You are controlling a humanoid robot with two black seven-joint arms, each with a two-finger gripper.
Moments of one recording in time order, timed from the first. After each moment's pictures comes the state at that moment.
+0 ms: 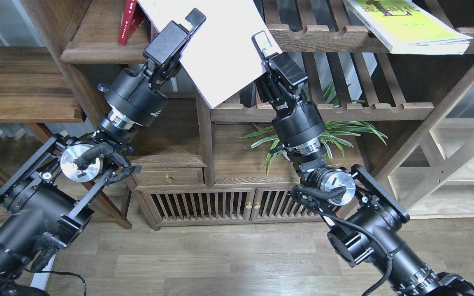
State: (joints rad) left arm -0.57 0.12 -1.04 -1.39 -0.14 -0.49 0.07; right arm 0.40 0.02 1.05 1.33 0.23 0.58 0.07
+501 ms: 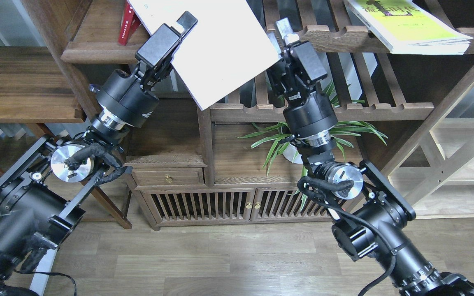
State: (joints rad) left arm -0.56 0.16 -1.04 -1.39 -0.14 -0.49 0.07; right arm 0.41 0.01 1.13 1.33 0.23 0.58 0.08
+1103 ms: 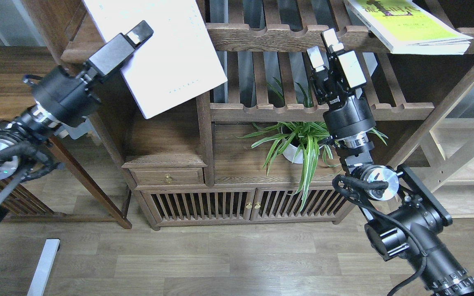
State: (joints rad) left arm -0.53 0.55 -1.08 -1.50 -0.14 -0.49 0.15; right arm 0.35 -0.14 1.18 1.29 0.23 0.58 0.08
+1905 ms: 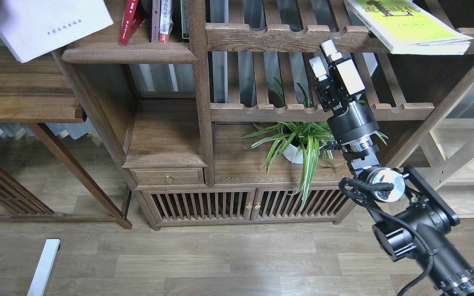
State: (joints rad) left arm -0.52 0.88 -1.34 -1.50 0.10 -0.49 0.14; right arm 0.36 -0.20 1.15 1.25 0.22 0.58 0.07
